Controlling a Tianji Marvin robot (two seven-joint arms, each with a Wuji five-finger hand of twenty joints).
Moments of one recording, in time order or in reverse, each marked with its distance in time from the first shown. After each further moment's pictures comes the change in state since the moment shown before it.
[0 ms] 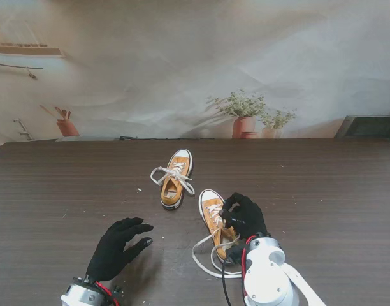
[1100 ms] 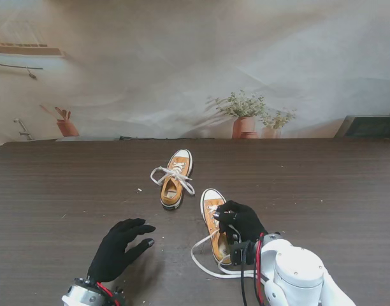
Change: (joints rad) left arm 0.001 -0.001 0.005 -0.001 -0.009 -0.021 -0.005; right arm -0.079 -0.014 0.155 -0.189 0.597 0.192 0.214; left_hand 0.000 0.000 0.000 0.000 0.000 0.000 0.000 0.000 0.000 0.008 0.000 0.000 0.000 0.000 0.000 0.000 0.000 0.000 0.000 -0.001; right_hand 0.010 0.025 -0.033 0.001 -0.009 -0.024 0.011 -0.037 -0.003 -0.029 0.050 0.061 0.001 -0.067 0.198 0.139 0.069 -0.129 0.204 0.252
